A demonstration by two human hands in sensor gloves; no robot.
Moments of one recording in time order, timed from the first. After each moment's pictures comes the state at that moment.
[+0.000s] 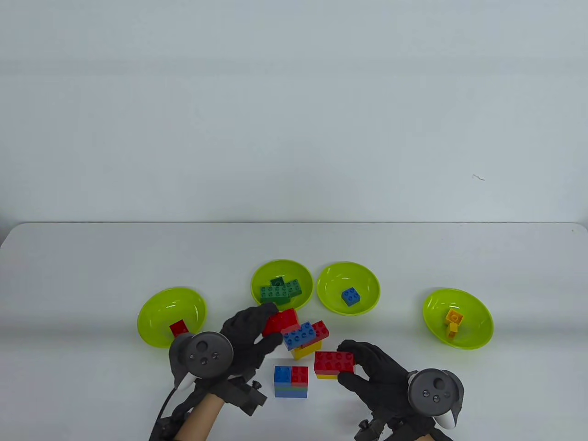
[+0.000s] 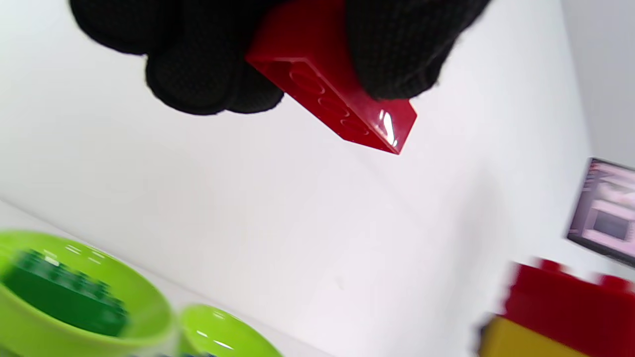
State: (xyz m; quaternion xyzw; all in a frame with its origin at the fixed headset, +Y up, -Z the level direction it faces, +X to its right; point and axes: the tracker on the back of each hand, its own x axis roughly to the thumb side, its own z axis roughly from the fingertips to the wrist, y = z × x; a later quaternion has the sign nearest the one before) left_hand -0.175 -0.648 -0.342 0.18 -0.23 0.34 0.90; right_hand 0.155 -0.690 -0.290 0.24 -0.13 0.83 0.49
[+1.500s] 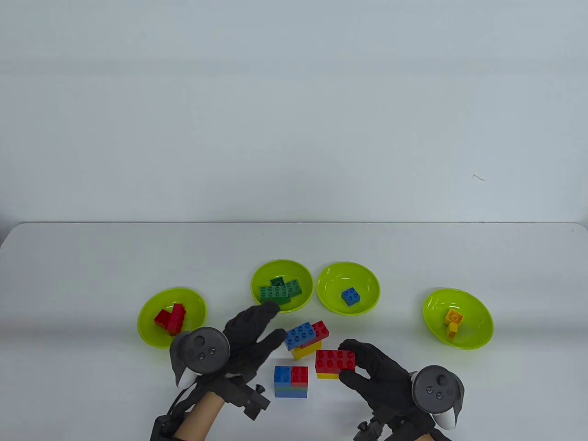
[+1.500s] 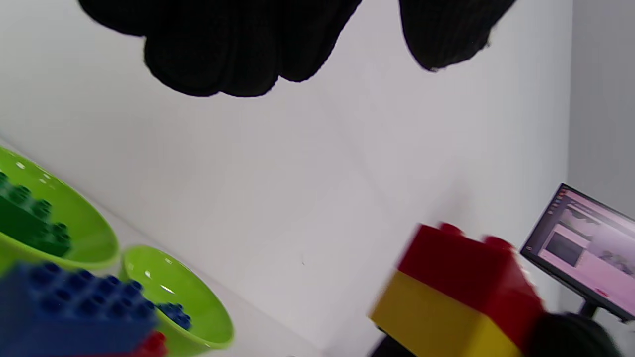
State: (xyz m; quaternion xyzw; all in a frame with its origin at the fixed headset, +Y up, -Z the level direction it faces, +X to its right) left_hand -0.138 -0.658 -0.336 0.10 -0.30 0.44 0.84; right_hand 0.157 -0.694 -0.291 0.22 -0.10 0.81 0.53
